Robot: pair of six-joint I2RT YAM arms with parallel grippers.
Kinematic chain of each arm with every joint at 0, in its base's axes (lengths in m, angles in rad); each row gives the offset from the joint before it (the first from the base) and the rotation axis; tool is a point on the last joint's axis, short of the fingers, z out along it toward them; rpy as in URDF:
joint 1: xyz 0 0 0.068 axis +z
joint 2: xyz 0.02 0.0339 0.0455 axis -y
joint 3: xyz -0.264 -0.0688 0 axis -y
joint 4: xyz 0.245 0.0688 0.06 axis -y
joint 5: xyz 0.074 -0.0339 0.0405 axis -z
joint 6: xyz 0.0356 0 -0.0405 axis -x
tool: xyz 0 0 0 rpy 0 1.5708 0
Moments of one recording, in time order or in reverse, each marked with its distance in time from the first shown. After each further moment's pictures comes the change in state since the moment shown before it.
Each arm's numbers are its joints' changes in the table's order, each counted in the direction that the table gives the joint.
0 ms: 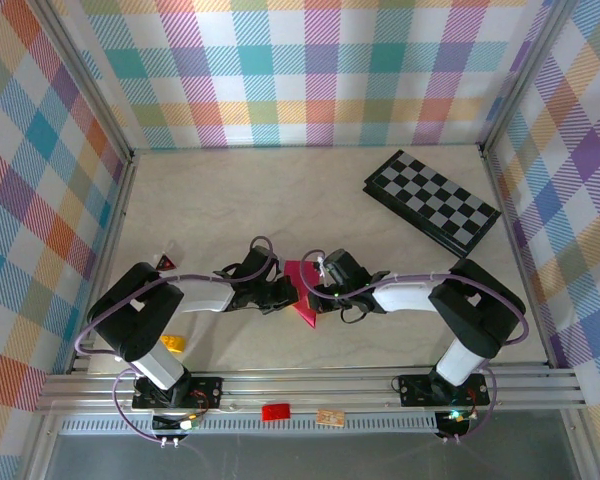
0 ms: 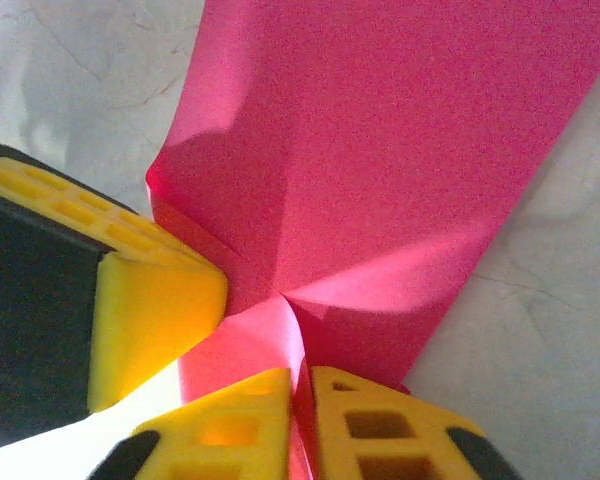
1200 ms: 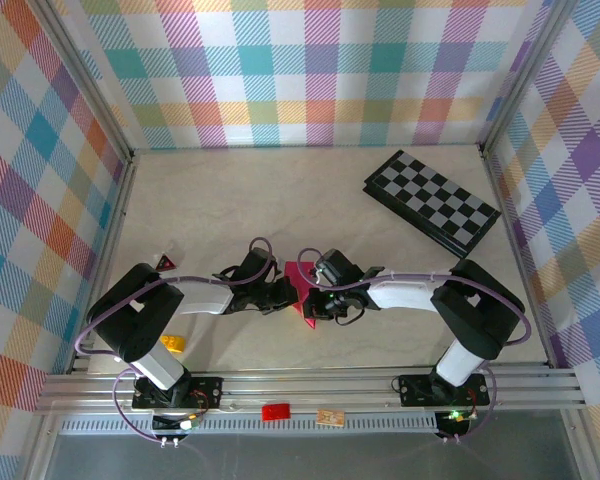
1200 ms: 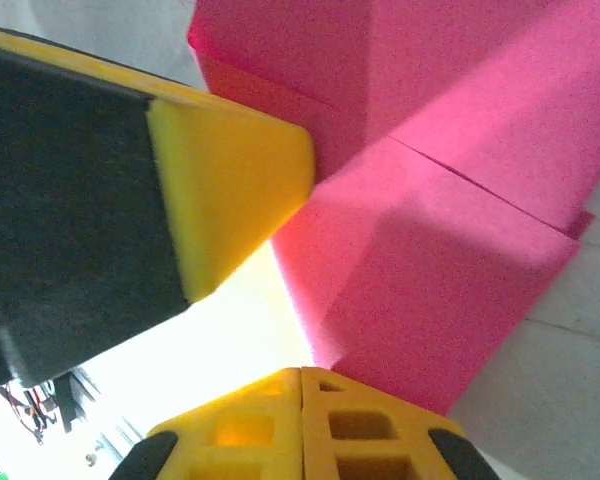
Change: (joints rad) left arm 0.000 0.003 -0.027 0.054 0.000 0.001; right arm 0.049 0.000 0.067 -0.182 -0.167 -0.232
